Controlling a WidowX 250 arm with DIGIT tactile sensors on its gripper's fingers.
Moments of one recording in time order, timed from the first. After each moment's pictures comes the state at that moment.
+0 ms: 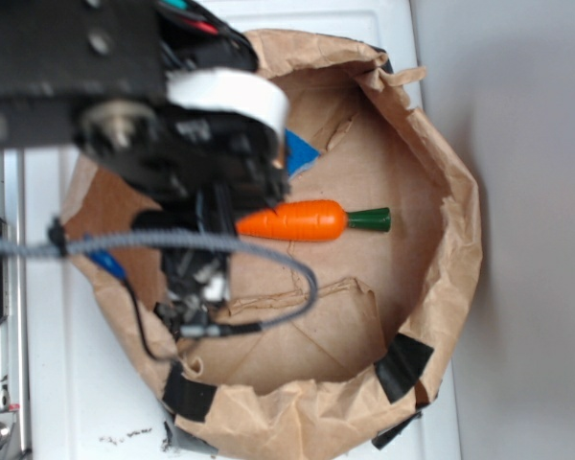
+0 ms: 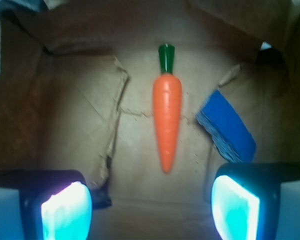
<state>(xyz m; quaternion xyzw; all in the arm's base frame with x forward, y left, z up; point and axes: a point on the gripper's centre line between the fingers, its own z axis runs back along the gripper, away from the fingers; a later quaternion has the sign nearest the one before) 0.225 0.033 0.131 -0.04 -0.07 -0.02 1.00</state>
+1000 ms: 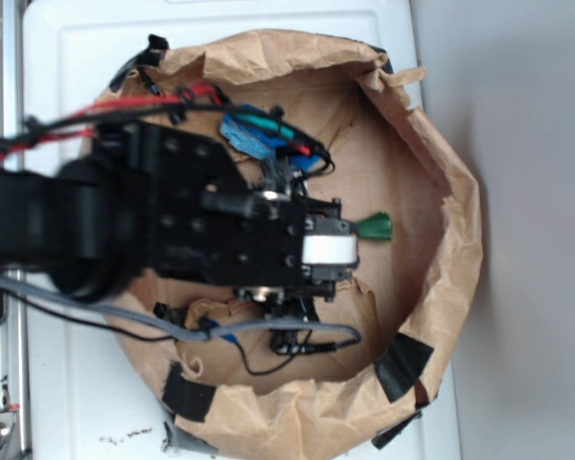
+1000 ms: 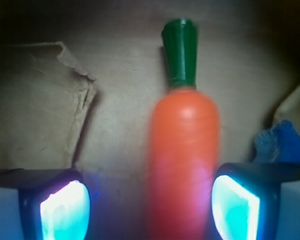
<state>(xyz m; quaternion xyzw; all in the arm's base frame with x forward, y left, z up) 0.285 0.002 0.029 0.03 -0.10 -0.01 0.99</state>
